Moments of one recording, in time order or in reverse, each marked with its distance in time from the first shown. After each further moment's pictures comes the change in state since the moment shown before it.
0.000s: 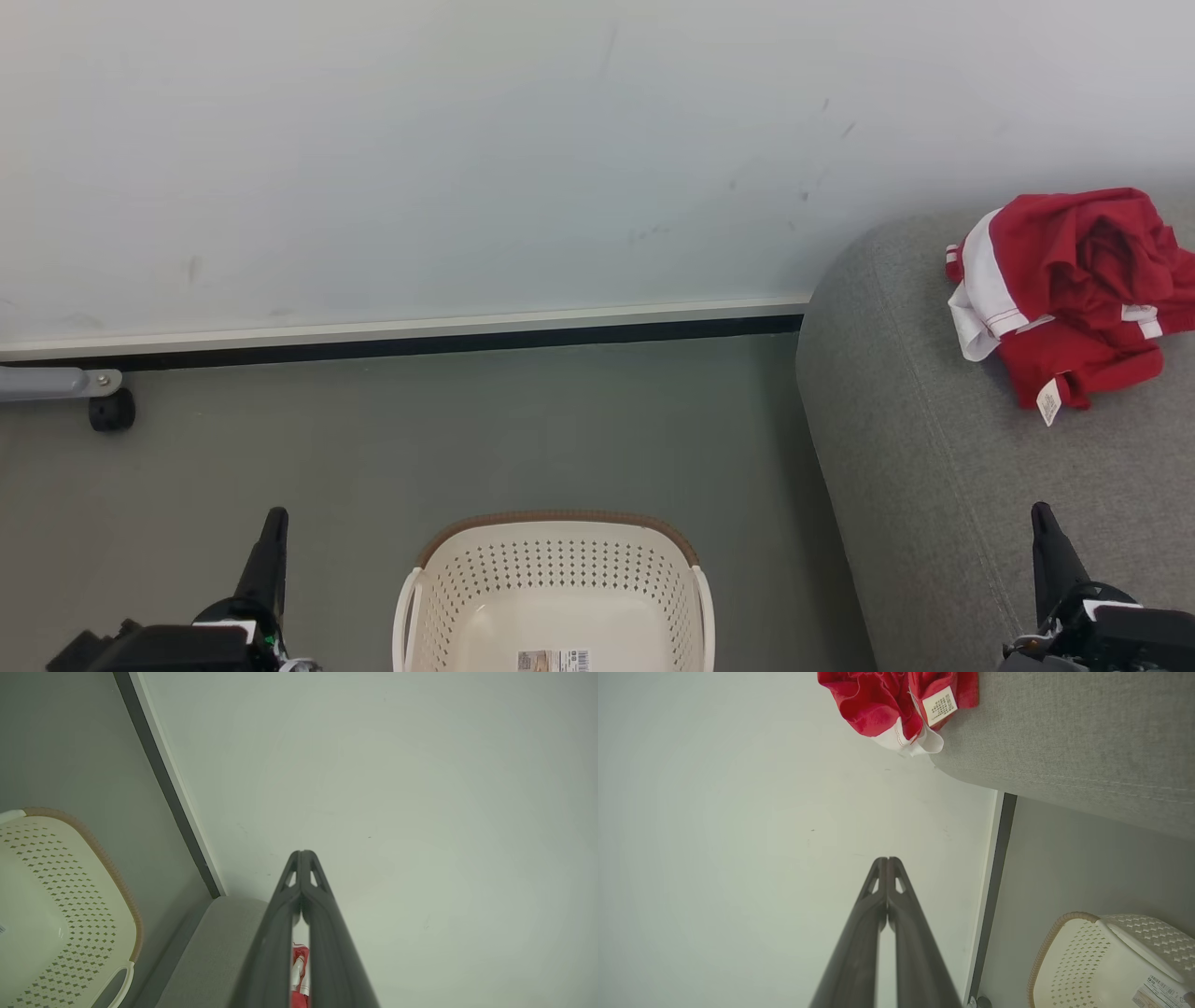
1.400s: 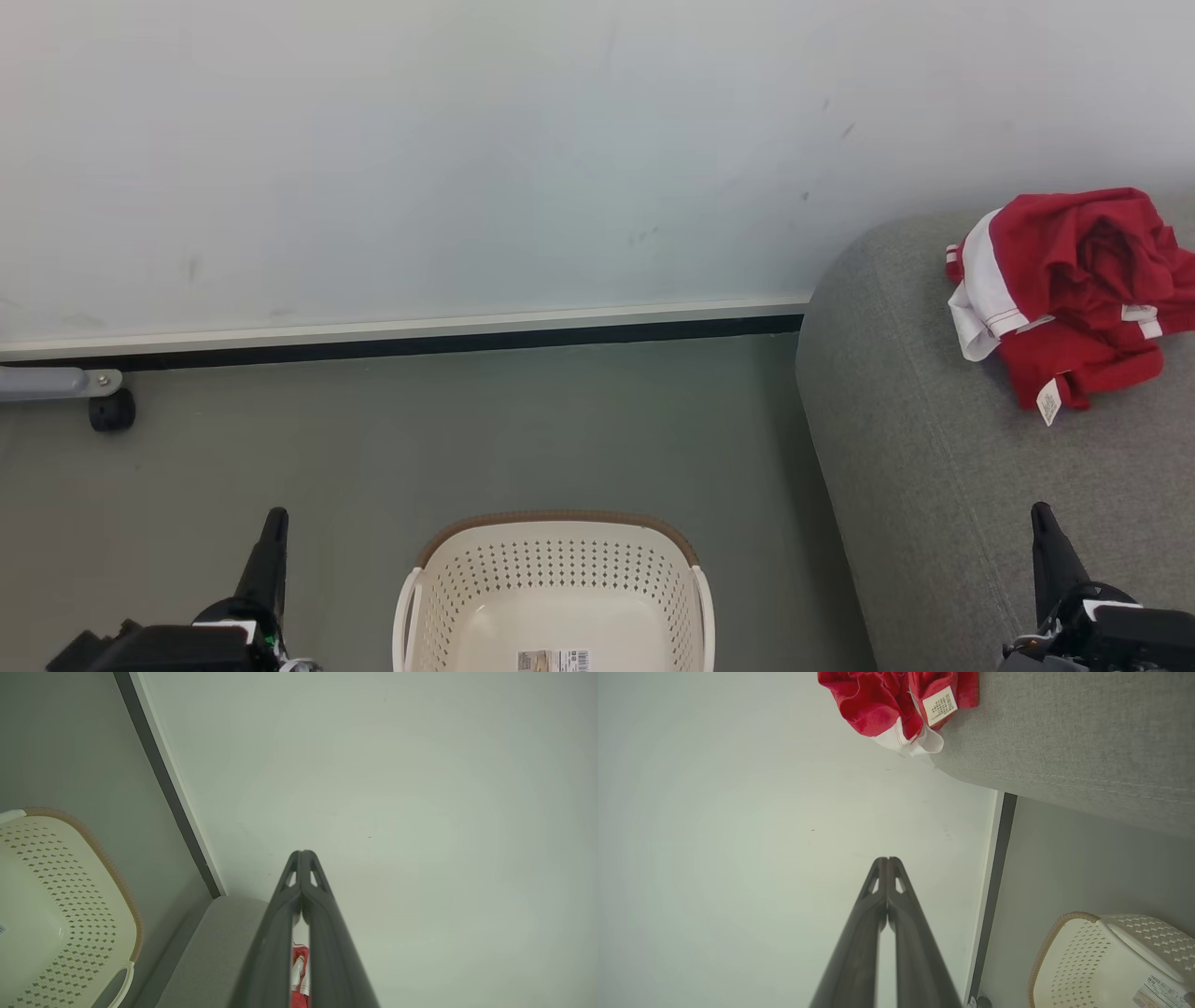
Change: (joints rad) left arm 0.000 0.000 0.000 0.001 0.000 0.000 0.000; right arm 0.000 0.000 0.000 0.000 0.000 0.000 0.000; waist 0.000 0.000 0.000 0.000
